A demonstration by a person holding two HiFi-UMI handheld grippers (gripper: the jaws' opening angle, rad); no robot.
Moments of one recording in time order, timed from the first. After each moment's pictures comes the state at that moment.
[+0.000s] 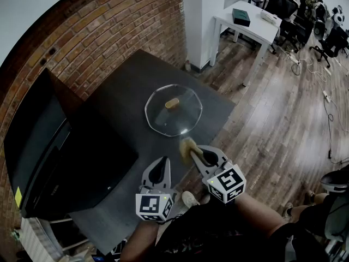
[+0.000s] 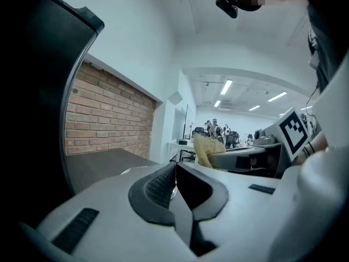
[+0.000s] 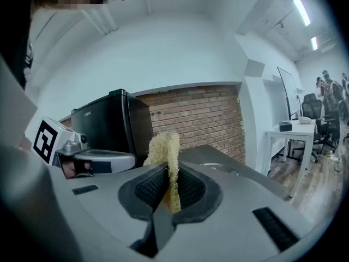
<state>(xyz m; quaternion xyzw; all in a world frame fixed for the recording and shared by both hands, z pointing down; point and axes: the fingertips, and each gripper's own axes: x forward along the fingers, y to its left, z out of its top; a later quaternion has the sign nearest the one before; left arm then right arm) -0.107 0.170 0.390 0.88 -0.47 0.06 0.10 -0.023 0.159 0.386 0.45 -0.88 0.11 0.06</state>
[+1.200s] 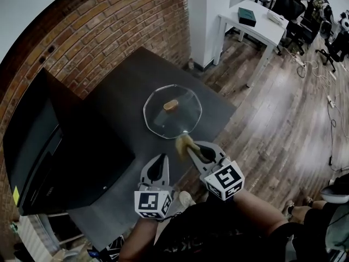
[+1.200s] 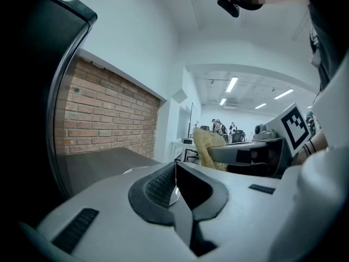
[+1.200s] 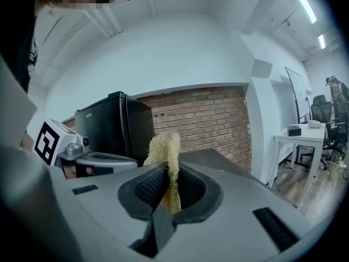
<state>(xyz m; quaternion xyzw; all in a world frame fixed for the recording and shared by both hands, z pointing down) -0.088 0.142 0.394 0.86 -0.50 0.07 0.11 -0.009 0.126 0.378 0.42 -0.90 0.09 0.06</state>
